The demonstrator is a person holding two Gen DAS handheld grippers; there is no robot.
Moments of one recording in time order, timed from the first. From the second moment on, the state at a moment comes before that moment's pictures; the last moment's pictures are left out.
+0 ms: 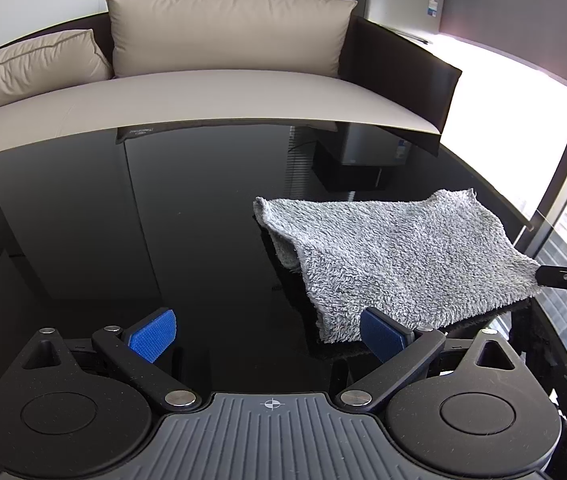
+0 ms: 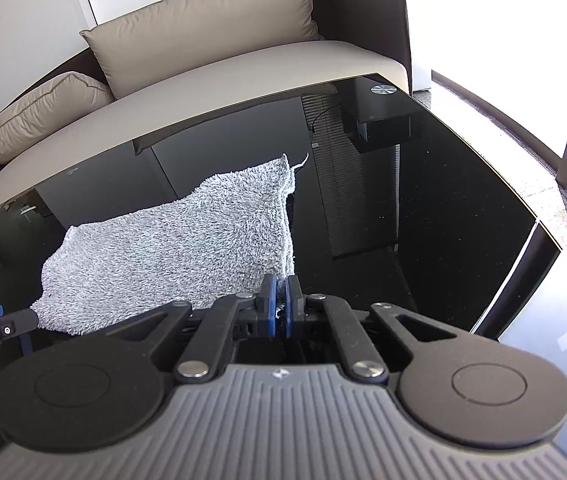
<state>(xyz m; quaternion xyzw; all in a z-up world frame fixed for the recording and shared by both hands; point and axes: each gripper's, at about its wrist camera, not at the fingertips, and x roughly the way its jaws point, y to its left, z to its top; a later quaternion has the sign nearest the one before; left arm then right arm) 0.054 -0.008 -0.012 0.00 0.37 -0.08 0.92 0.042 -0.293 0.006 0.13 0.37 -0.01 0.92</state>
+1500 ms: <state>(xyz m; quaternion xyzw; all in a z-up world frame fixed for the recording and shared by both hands) 0.054 0.006 -0.006 0.00 0.37 -0.08 0.93 0.040 -0.291 0.011 0.16 0.34 -0.07 0.92</state>
